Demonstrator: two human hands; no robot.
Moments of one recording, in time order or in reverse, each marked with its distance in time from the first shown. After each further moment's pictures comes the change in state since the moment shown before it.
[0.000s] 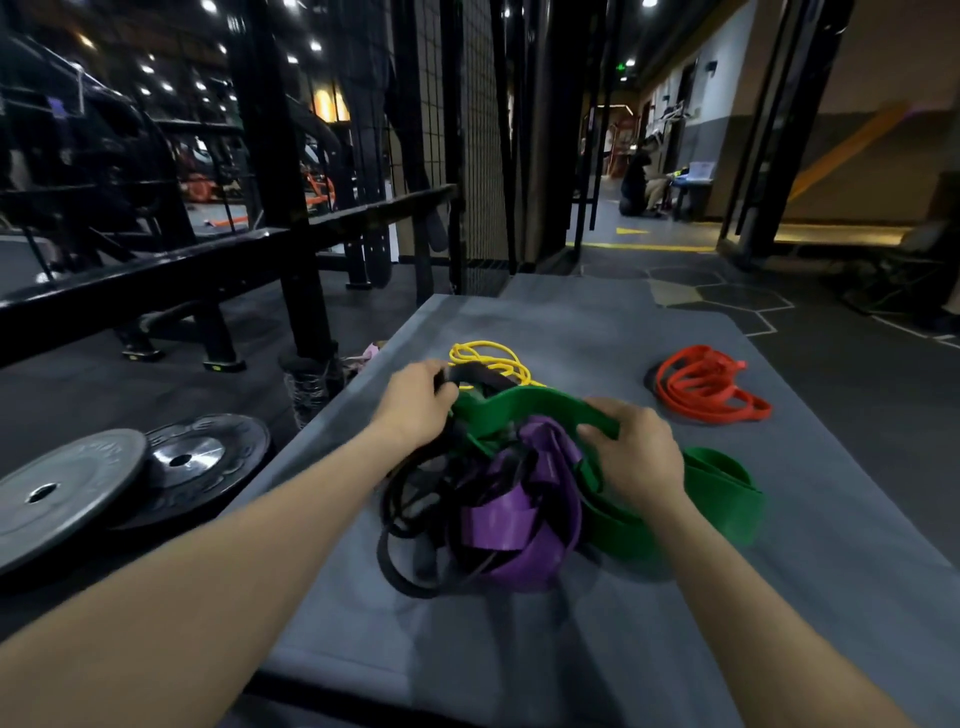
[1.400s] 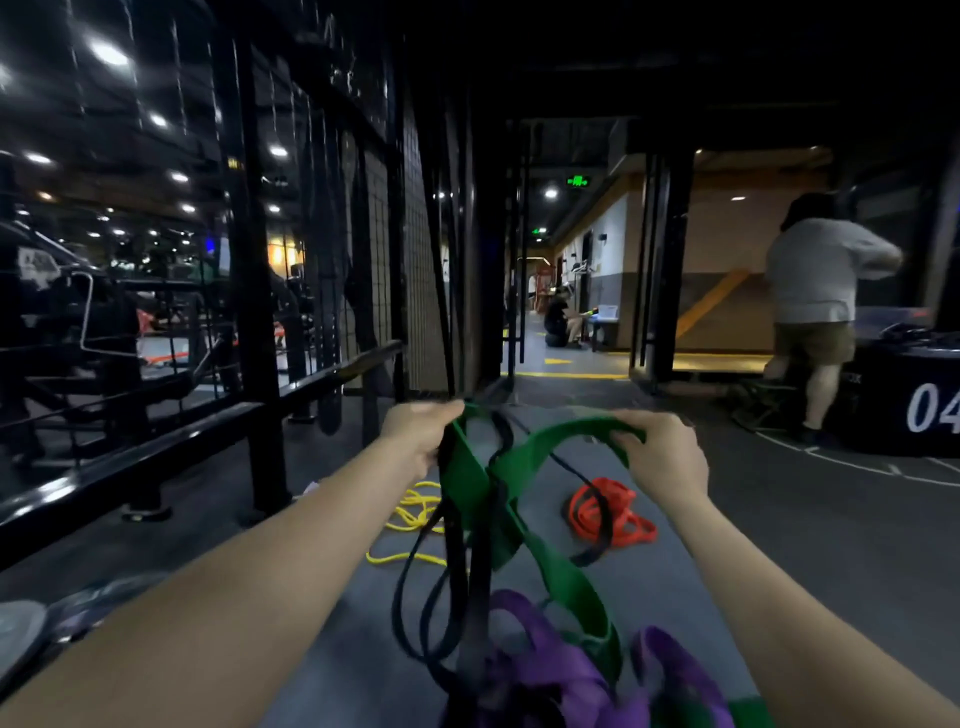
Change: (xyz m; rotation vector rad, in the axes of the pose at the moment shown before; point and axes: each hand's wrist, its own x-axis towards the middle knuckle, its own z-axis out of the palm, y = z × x) left_hand -0.013 0.157 -0.090 -0.985 -0.117 -0.225; right_hand 0.008 -0.040 -0.190 0.003 0.329 -0.038
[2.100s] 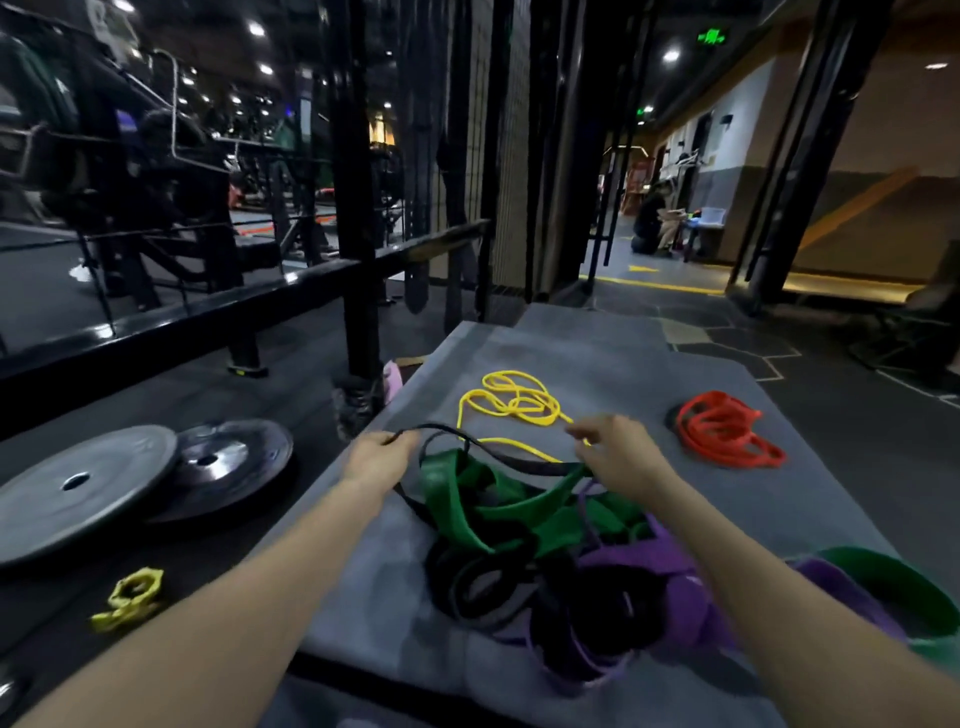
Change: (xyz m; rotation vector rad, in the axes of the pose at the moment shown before) left_hand 0.019 -0.169 -0.170 0.325 0.346 -0.117; right_hand -0.058 -0.019 0.181 -0.188 -0.626 -0.241
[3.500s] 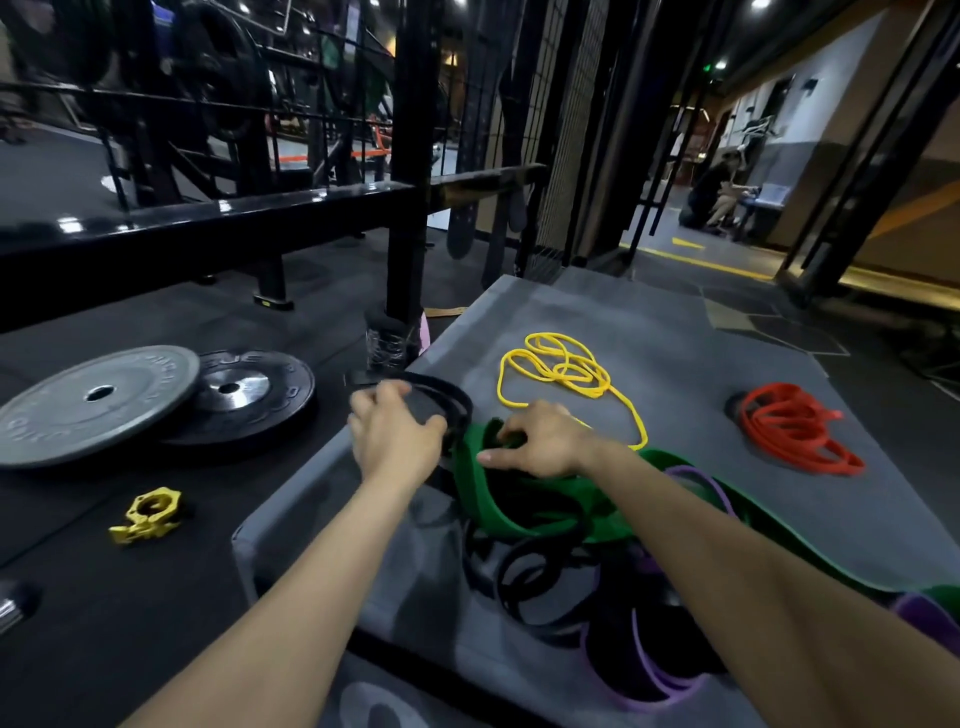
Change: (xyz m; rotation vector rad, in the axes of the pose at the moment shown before) left_hand -0.003 -0.024 -0.007 0.295 0.221 0.108; right_hand 0.041 -0.084 0.076 -0.205 -0.429 -0.190
